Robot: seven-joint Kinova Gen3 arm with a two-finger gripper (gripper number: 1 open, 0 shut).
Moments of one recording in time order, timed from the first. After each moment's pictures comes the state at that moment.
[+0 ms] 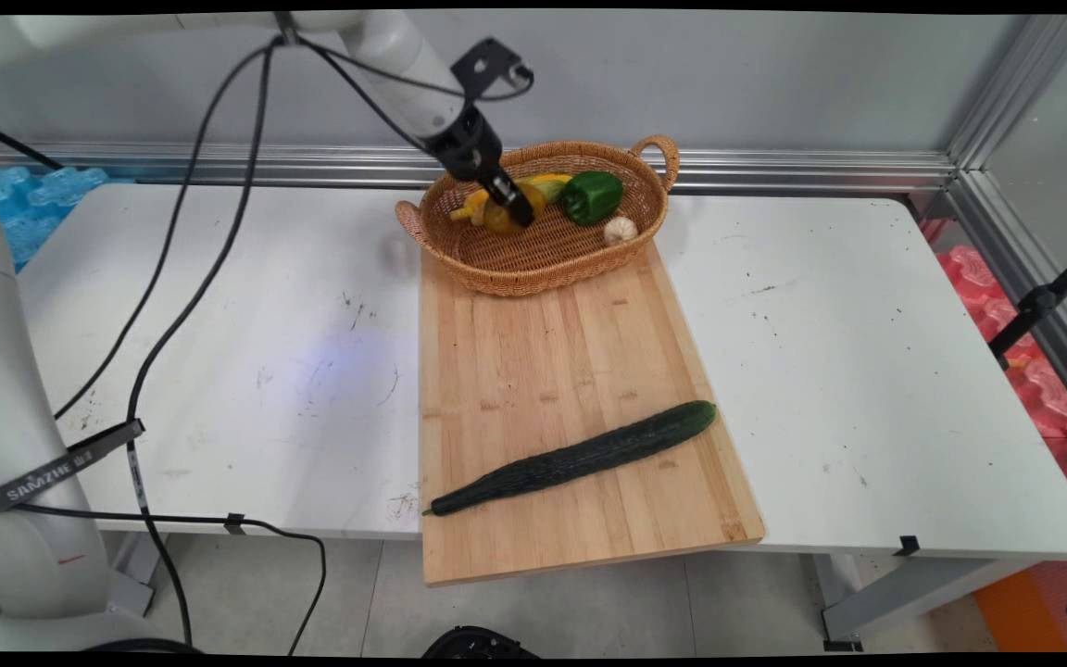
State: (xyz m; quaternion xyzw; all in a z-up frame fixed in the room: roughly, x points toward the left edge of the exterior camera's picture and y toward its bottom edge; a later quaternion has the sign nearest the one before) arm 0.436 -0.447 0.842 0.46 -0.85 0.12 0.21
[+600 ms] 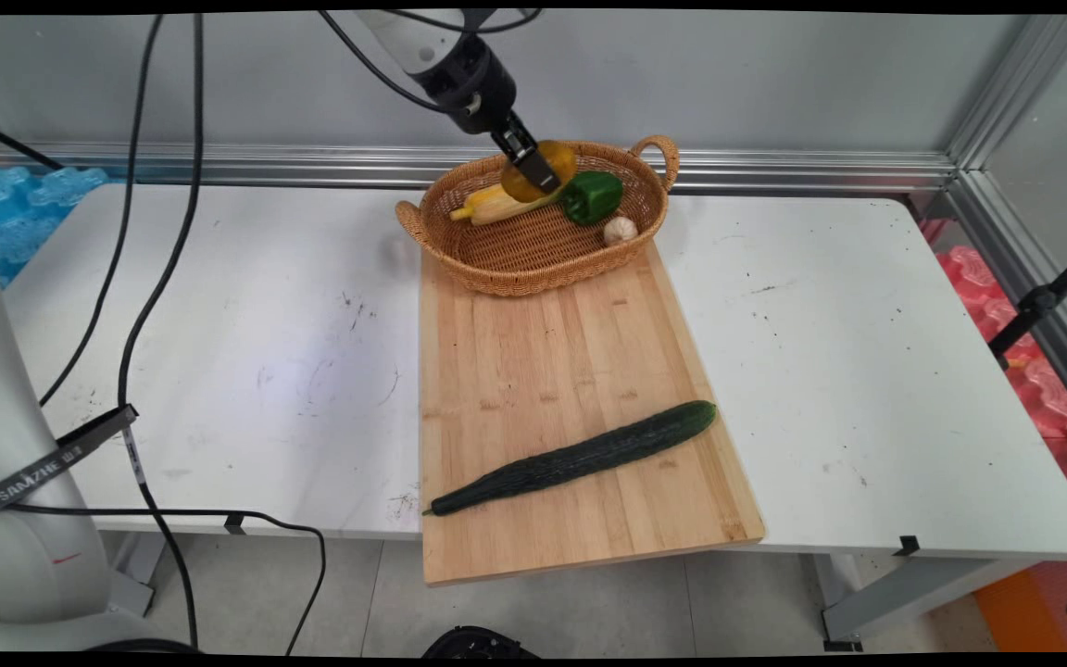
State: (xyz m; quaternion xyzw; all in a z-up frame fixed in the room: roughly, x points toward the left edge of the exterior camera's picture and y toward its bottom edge) arm 0.410 -0.413 0.927 0.36 -0.89 0.11 0.26
